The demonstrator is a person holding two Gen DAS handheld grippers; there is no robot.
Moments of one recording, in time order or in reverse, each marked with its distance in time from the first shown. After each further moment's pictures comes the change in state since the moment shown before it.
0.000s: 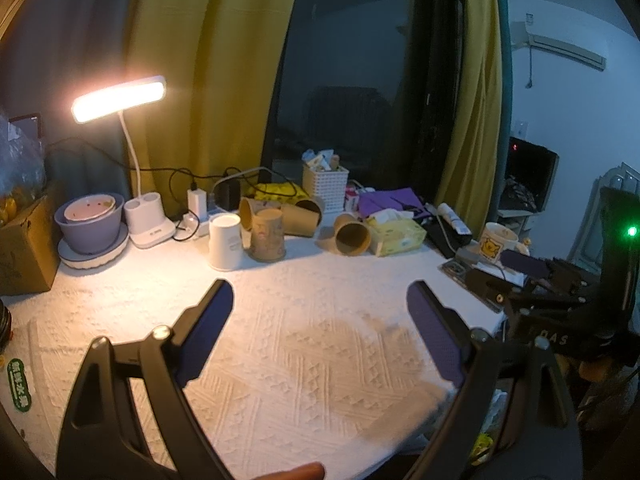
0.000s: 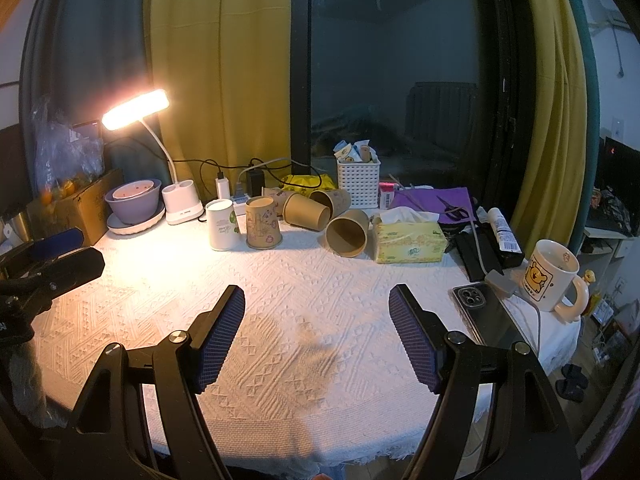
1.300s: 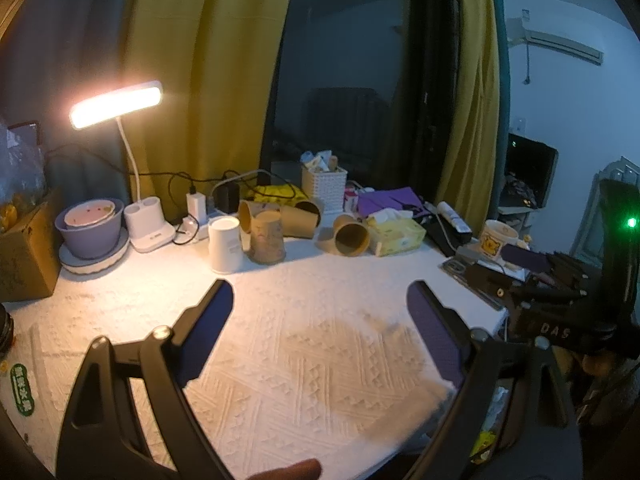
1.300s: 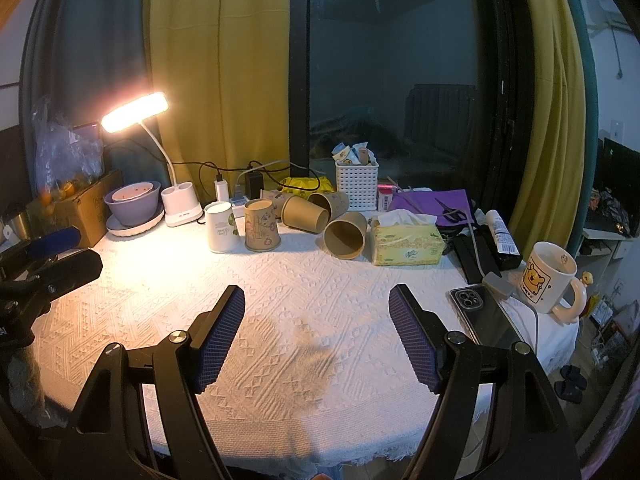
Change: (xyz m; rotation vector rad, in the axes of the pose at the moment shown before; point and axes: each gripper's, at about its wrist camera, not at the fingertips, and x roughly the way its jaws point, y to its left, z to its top) left arm 0.001 -0.002 -0.001 0.023 -0.003 -0.003; right arm -0.001 -0.001 0.000 -0.003 -0.001 -0.002
